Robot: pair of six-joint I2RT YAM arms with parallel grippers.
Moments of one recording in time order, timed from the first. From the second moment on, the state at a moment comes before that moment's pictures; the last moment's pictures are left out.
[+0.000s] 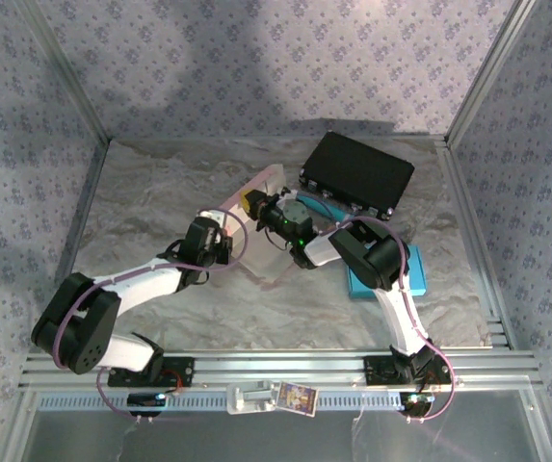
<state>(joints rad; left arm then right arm) -0.56 1.38 0.58 0.08 -0.16 -0.31 0.72 2.19 1.09 1.20 -0.13 1.80</state>
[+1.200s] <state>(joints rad) -0.56 1.39 0.58 0.09 -0.12 -0.30 0.72 2.19 1.02 1.27 -0.14 1.76</state>
